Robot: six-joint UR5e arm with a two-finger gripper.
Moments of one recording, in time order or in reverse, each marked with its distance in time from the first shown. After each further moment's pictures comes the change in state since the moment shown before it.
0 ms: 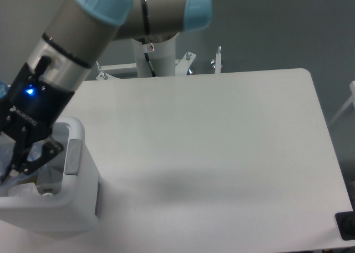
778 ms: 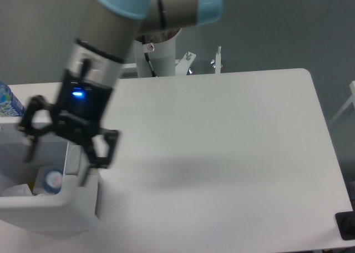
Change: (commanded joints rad) arm 0.260 0.055 -0.118 -0.008 0.179 0.086
